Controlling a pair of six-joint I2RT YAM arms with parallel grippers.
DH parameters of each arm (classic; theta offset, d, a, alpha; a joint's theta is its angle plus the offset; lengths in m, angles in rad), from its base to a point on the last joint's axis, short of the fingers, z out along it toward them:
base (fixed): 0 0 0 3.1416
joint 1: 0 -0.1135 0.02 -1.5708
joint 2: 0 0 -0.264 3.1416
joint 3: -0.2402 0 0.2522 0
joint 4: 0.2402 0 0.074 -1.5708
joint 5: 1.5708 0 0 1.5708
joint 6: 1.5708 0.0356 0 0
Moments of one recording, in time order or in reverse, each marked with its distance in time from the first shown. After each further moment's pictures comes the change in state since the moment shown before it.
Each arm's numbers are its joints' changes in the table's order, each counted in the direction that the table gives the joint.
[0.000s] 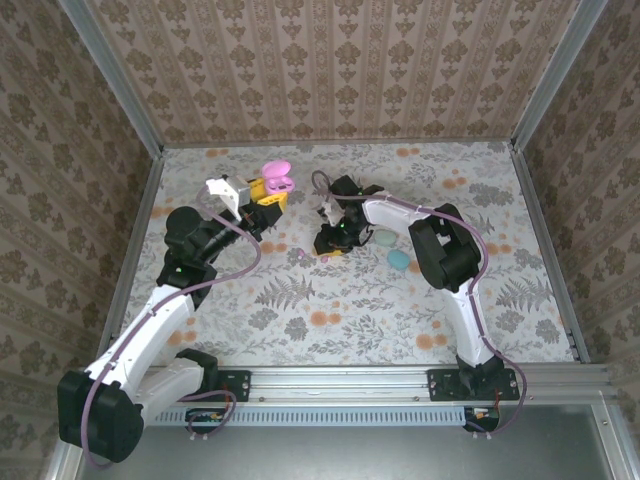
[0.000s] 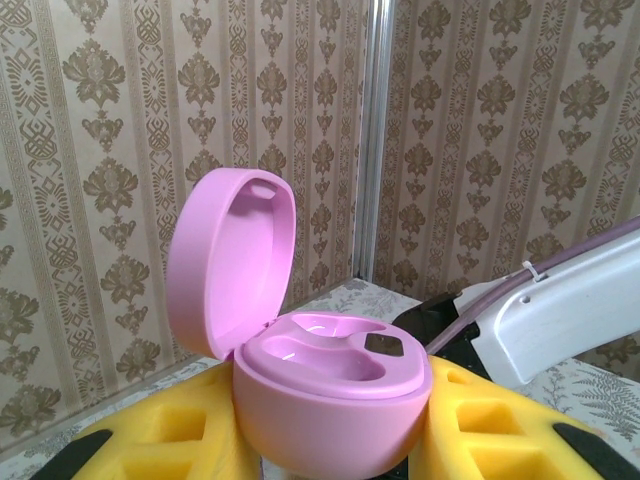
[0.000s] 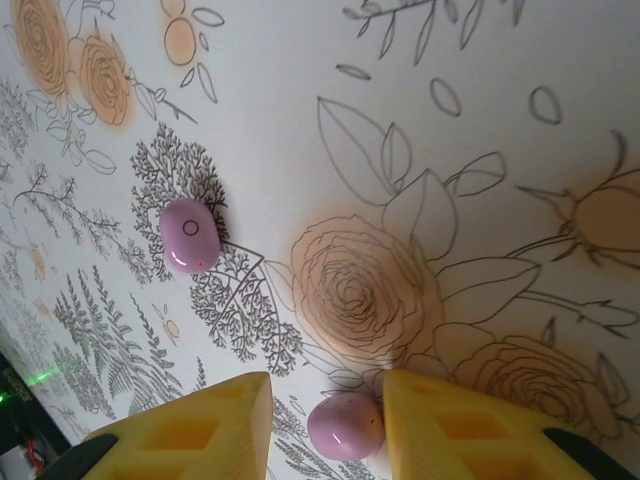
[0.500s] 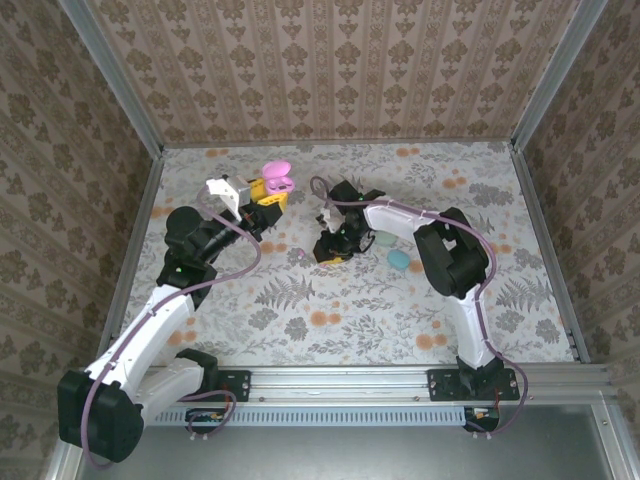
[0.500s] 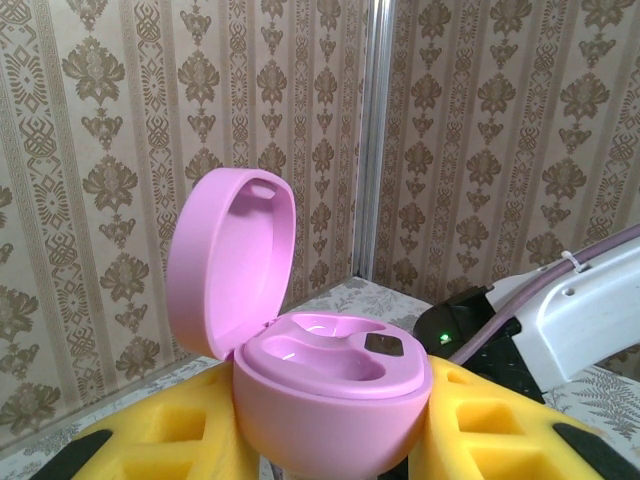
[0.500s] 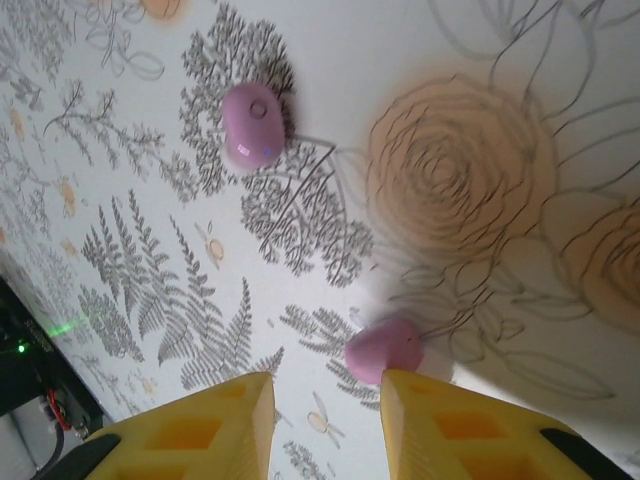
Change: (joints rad) left arm 0.000 0.000 0.000 0.003 0.000 0.000; right arm -0.034 0.089 0.098 0.005 -0.031 -0.001
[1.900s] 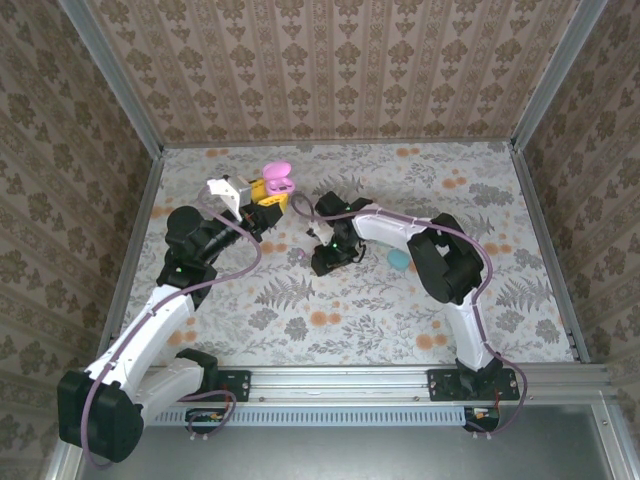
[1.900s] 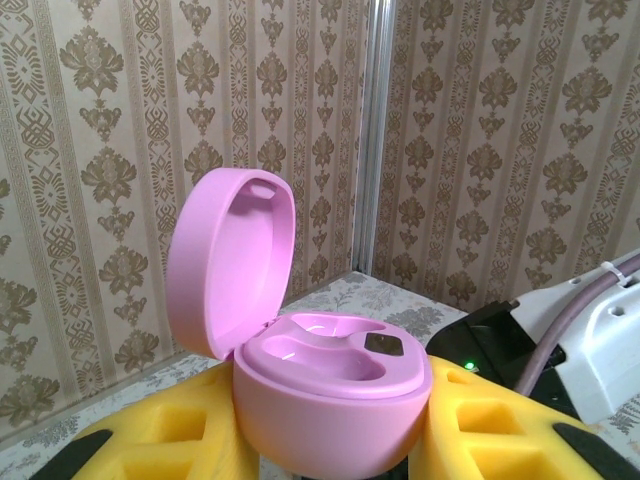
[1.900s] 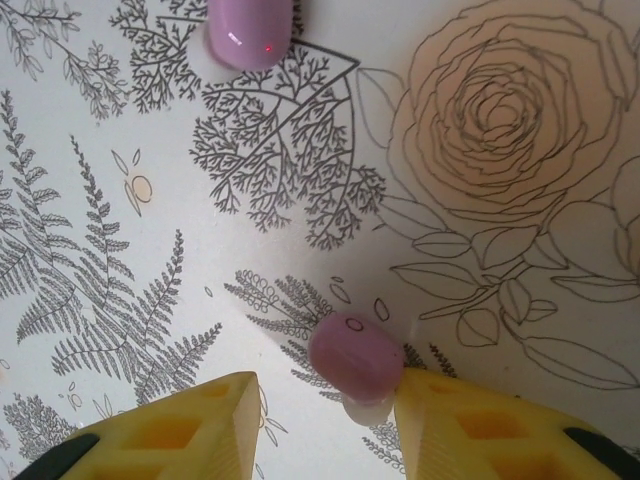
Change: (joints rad) left arm 0.001 0.000 -0.001 0.015 0.000 0.004; right arm -0.092 0.013 0.013 0.042 0.229 -0.171
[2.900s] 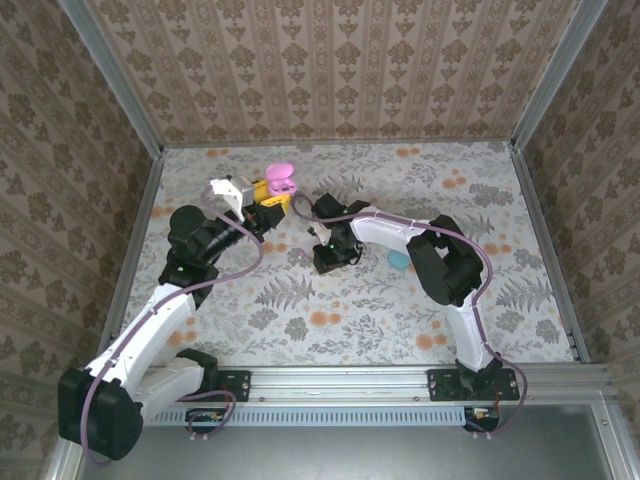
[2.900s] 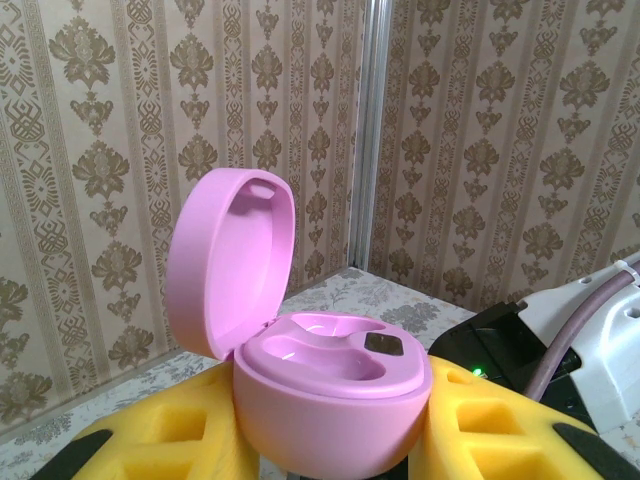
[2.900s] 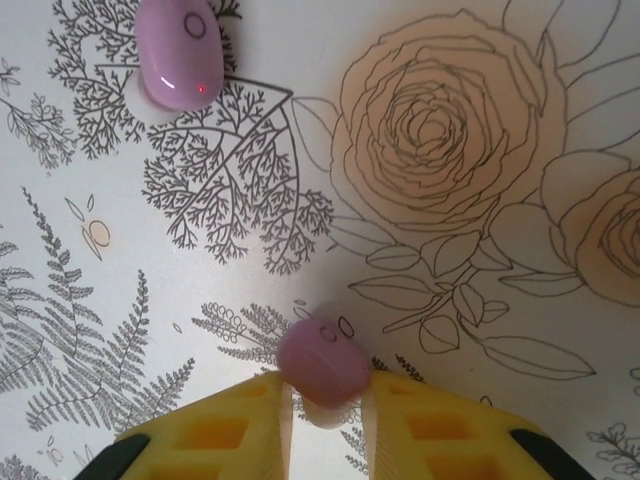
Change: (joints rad) left arm 0.013 -0.013 -0.001 0.000 -0.003 0.004; right arm -0.014 0.003 0.001 -0.032 0.104 0.119
